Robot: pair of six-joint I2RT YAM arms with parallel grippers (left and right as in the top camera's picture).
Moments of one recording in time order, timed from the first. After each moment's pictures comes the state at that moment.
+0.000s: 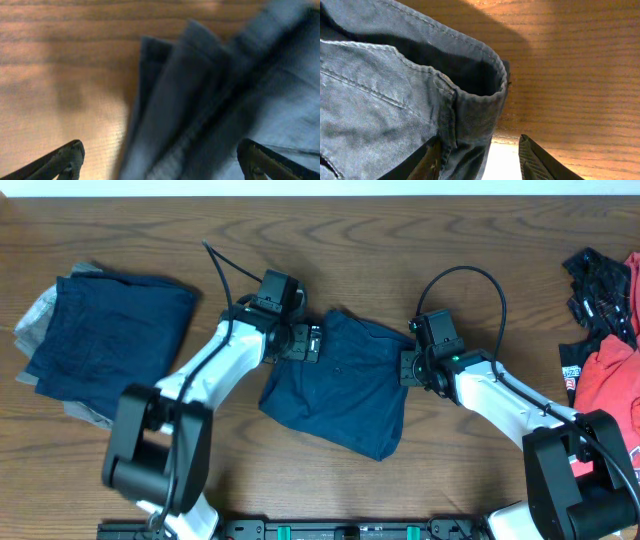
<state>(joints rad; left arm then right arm) -0.35 1.83 1.16 -0.55 0.12 -0.20 0.34 1.66 0.82 -0.32 -0.03 0.36</state>
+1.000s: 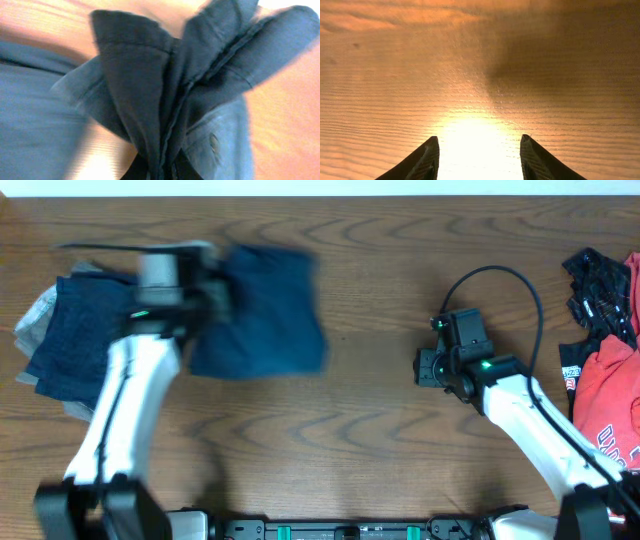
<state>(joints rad) 0.08 1.47 1.17 -0.50 0.13 -0.17 0.27 1.43 0.82 -0.49 -0.03 0.35</state>
